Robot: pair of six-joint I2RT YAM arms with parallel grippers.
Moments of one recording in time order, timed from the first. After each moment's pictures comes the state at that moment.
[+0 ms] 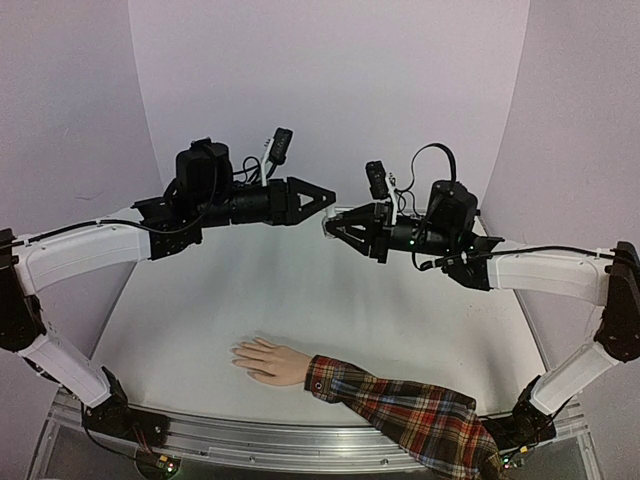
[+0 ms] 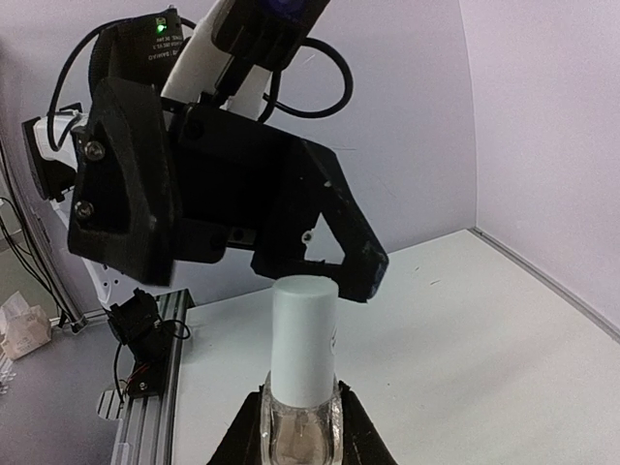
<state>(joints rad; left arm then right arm) -0.85 1.46 1.26 0.15 0.45 -0.54 0.74 1.50 1.02 0.50 -0.64 0.17</state>
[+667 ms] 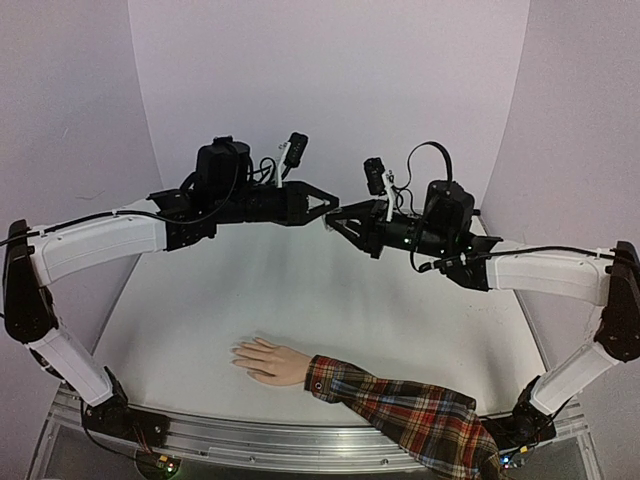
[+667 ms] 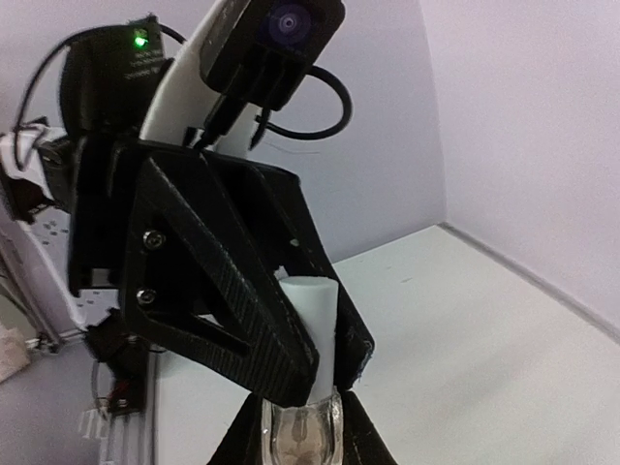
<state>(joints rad) -0.86 1.56 1.36 0.05 0.42 -0.48 0.76 1.51 1.03 0.47 -0.50 0.17</state>
